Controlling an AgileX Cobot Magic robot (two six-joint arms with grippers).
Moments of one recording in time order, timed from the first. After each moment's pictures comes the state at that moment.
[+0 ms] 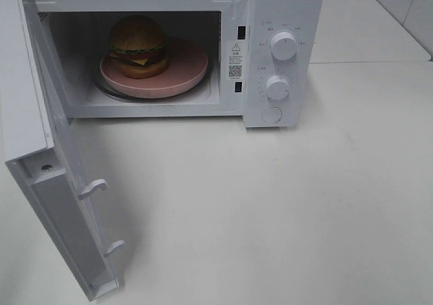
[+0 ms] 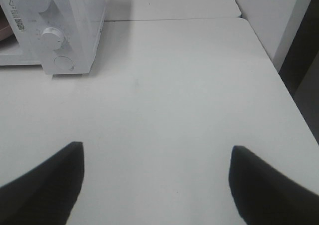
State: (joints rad) left arm 0.04 0.11 -0.55 -0.12 0.77 0.03; right arm 0.06 0.00 -0.50 -0.13 0.97 0.14
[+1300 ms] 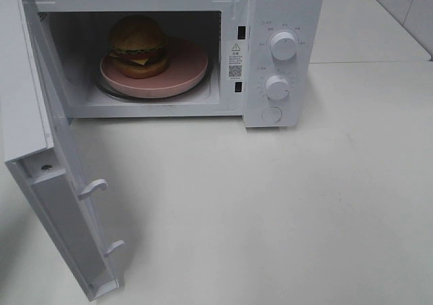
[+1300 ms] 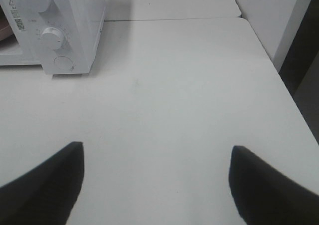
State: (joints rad) left arm 0.04 1.01 -0.19 0.35 -0.65 -0.28; right arm 0.06 0.00 -0.50 -0.13 0.97 0.14
